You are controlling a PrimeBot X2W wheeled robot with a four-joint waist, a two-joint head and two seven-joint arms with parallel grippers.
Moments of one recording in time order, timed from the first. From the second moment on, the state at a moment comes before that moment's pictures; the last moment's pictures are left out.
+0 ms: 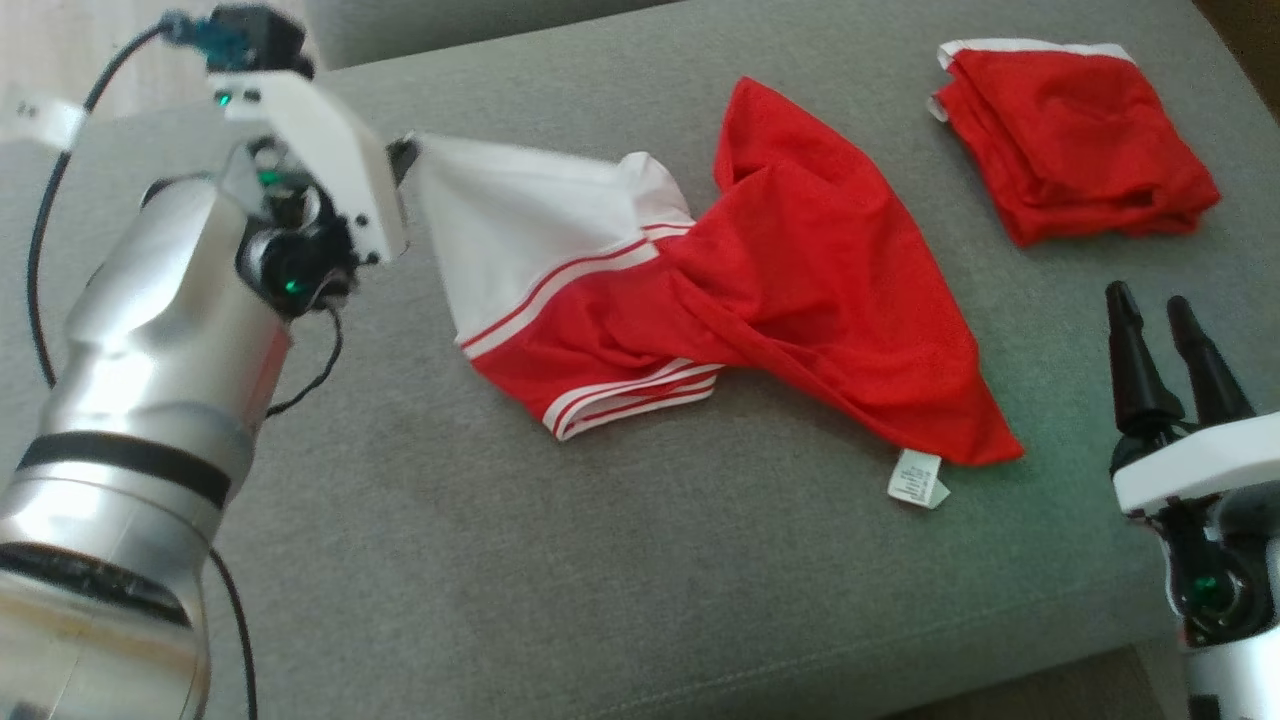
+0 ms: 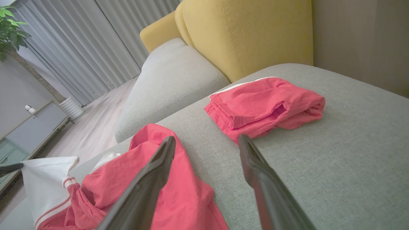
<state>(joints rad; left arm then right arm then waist) -1.04 0.21 -0.67 0.99 -0.86 -0.11 0.38 -0.15 -0.19 -0.08 0.14 0.61 0.13 0.13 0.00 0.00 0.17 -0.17</state>
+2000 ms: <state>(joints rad) -0.87 0.43 -1.31 0.49 -1.04 -0.12 0.54 -0.12 -0.20 -0.04 0.15 0.60 0.13 0.19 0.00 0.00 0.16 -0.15</state>
